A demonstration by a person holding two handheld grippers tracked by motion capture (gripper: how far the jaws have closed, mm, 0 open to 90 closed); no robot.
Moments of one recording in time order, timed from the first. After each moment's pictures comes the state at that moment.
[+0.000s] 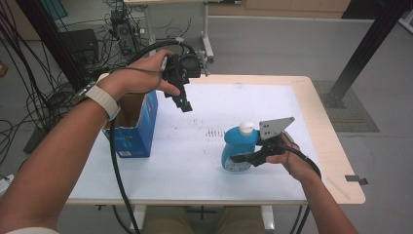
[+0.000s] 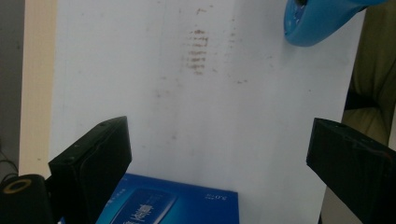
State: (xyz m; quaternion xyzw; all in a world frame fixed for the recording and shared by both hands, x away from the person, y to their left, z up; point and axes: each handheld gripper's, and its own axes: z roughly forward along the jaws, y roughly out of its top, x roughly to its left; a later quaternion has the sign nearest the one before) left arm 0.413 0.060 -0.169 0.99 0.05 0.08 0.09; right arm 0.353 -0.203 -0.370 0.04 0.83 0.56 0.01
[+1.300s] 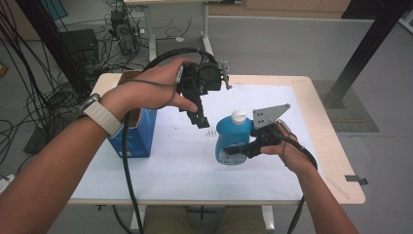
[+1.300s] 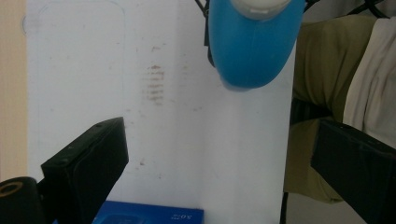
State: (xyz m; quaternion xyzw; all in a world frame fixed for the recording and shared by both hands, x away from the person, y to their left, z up) left arm 0.360 0.022 -0.150 0.99 0.01 0.06 0.11; right arm 0.355 -0.181 -0.329 0.04 0.84 0.54 0.01
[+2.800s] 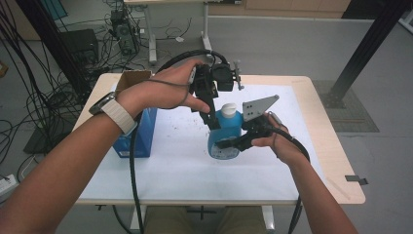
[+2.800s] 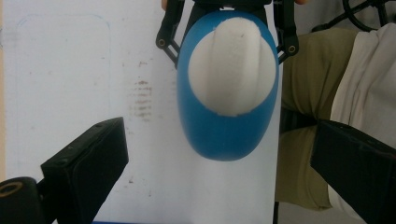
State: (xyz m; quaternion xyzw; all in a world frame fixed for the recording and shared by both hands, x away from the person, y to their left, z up) left arm 0.367 0.000 -0.156 0.99 0.01 0.03 0.11; right arm 0.369 -0.159 -0.318 0.02 0.85 0.53 0.00
